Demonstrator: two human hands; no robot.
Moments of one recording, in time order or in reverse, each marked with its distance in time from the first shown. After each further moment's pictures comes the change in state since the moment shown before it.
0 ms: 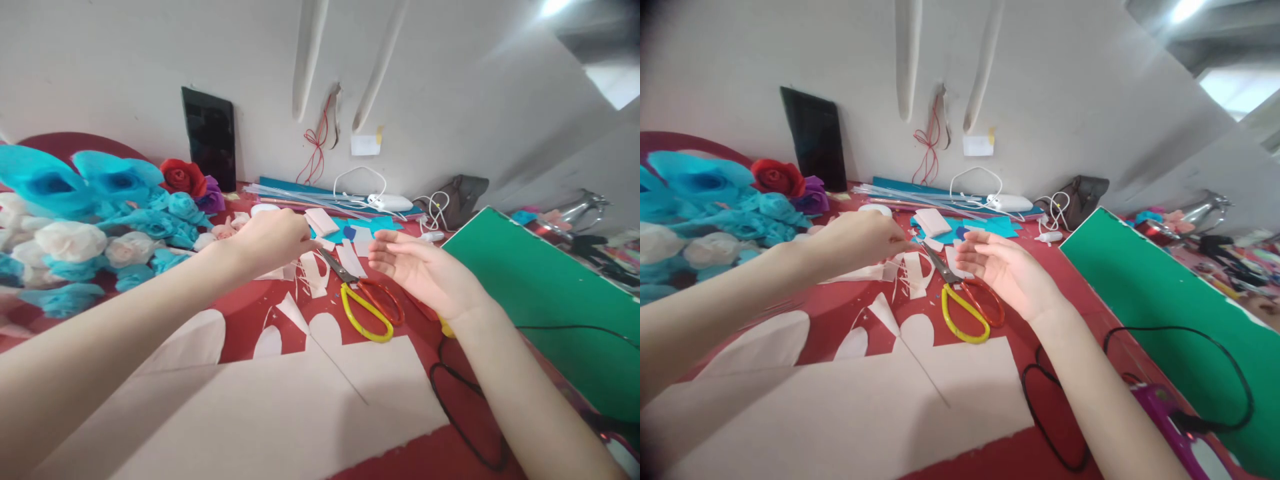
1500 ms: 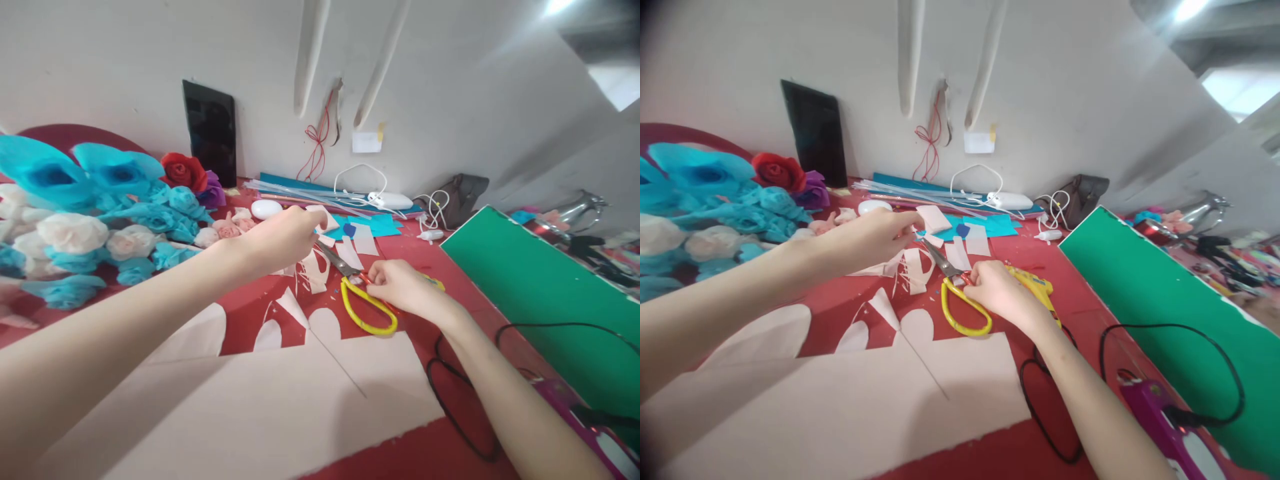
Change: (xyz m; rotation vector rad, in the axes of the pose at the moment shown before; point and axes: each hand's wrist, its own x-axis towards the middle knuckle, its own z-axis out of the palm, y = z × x) left_hand 0.002 0.000 0.009 -0.115 -0.136 0.005; right_hand 0.004 0.026 -0.016 -1.545 0.050 0.281
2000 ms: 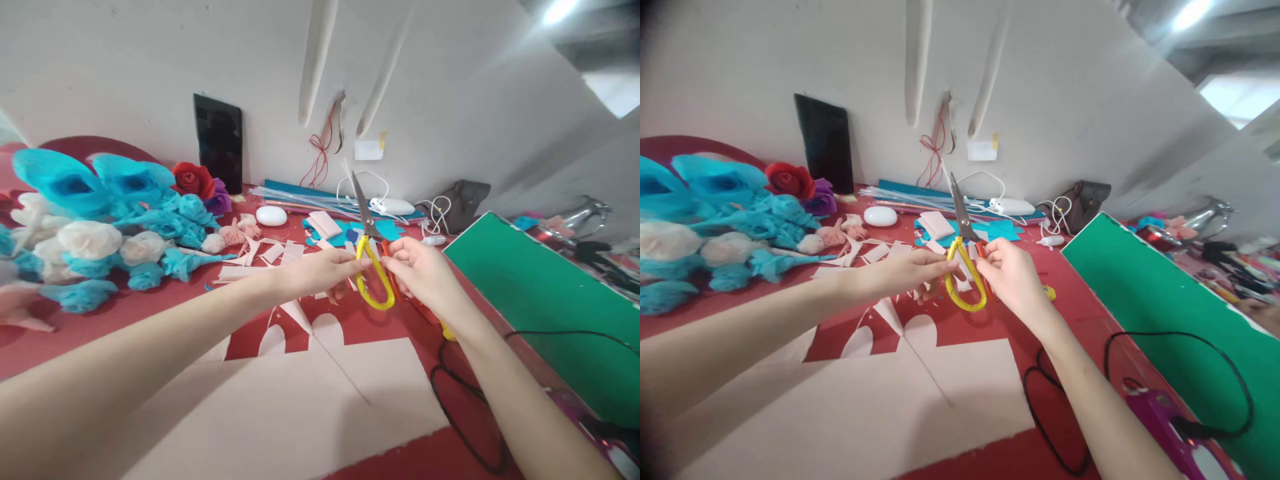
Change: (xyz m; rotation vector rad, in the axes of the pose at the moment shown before) left_hand -0.015 0.043 0.020 -0.659 -0.321 -0.089; right_hand -0.010 -0.012 -0.016 0.572 0.409 -0.156
